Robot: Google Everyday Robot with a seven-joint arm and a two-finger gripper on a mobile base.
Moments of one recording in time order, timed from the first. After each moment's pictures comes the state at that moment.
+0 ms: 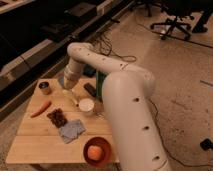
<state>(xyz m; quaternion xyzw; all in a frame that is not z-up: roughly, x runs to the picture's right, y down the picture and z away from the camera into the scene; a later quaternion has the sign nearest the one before) -0.219 -0.021 0.834 -0.42 0.01 0.53 0.73</state>
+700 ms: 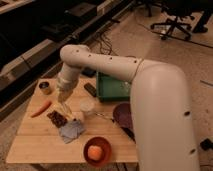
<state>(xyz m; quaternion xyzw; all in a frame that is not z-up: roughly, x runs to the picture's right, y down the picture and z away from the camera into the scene) -0.214 0.055 0.698 -0.48 0.02 0.48 0.73</state>
